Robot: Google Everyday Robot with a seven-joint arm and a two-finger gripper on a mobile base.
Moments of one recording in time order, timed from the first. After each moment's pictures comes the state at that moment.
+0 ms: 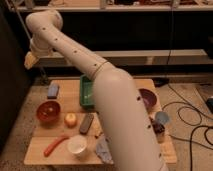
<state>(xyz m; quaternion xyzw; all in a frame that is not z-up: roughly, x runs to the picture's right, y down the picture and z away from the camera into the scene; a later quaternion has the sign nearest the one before) -0.346 -0.152 0.752 0.13 -0.26 -0.87 0.40</state>
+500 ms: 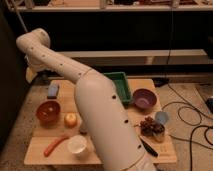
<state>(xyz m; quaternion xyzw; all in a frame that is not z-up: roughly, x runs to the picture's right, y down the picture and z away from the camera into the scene) -0.361 -0.089 0.824 0.04 -0.28 -0.84 0.46</state>
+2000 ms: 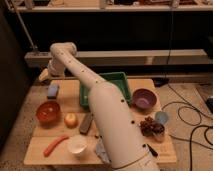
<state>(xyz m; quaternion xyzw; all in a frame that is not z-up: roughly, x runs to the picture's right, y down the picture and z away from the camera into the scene) -0.327 -0.079 0.899 0.07 -0.35 -0.74 0.57</state>
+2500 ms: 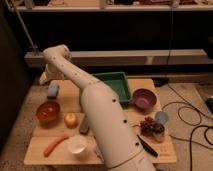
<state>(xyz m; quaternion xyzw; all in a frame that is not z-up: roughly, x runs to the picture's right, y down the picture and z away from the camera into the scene) -0.334 -0.066 0.924 0.04 -0.30 -0.77 0.57</state>
